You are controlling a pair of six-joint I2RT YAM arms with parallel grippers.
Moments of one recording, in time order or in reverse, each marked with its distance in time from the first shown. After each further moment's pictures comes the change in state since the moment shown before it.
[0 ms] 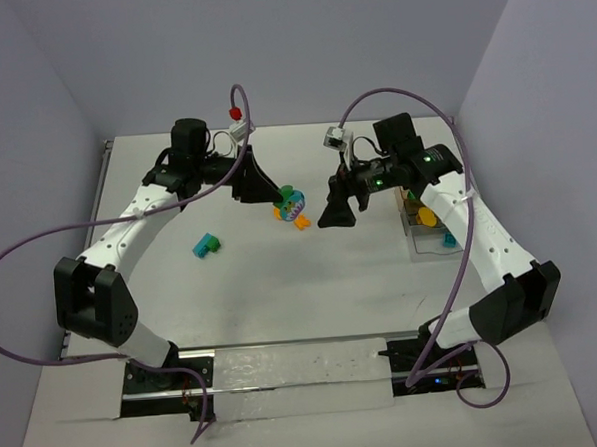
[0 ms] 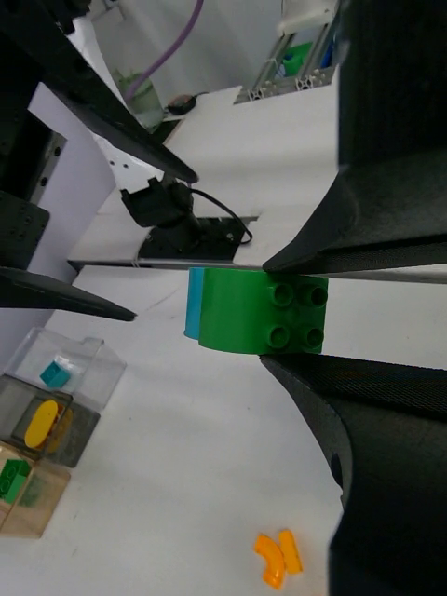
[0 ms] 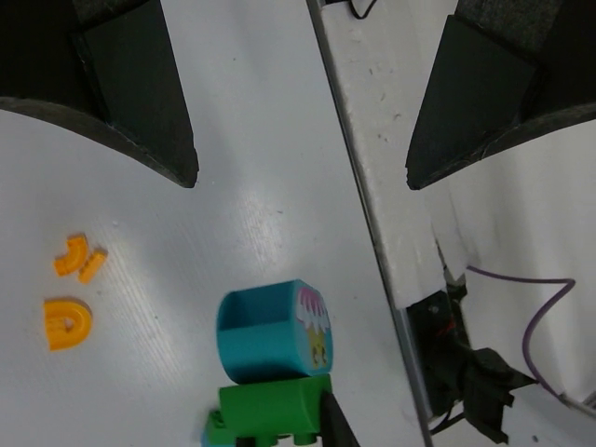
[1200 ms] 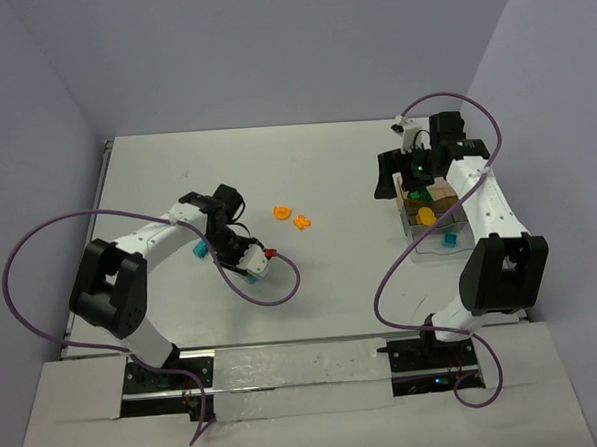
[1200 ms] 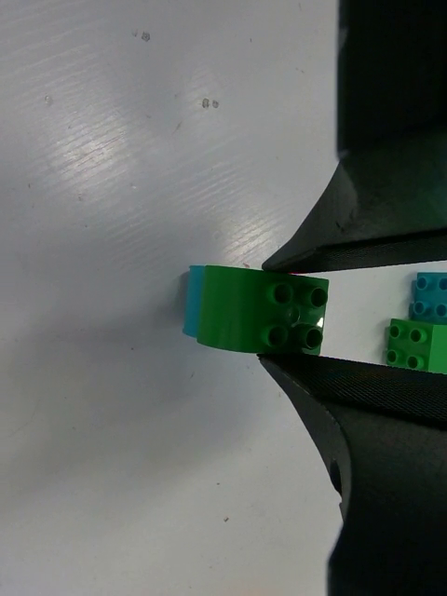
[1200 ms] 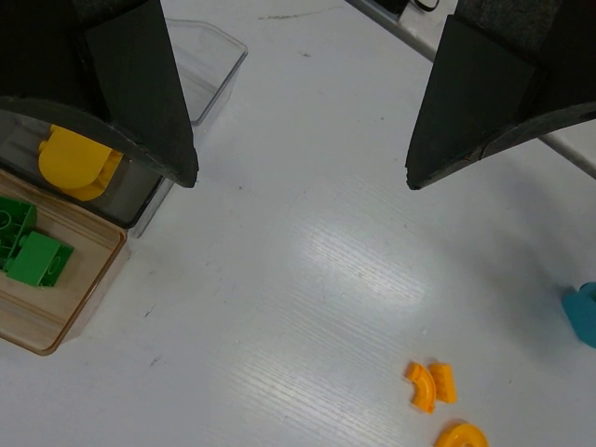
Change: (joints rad) left arm -0.138 0.075 -0.247 -0.718 -0.701 1.800; right arm -0.413 0.140 -0.085 0.053 0.372 0.031
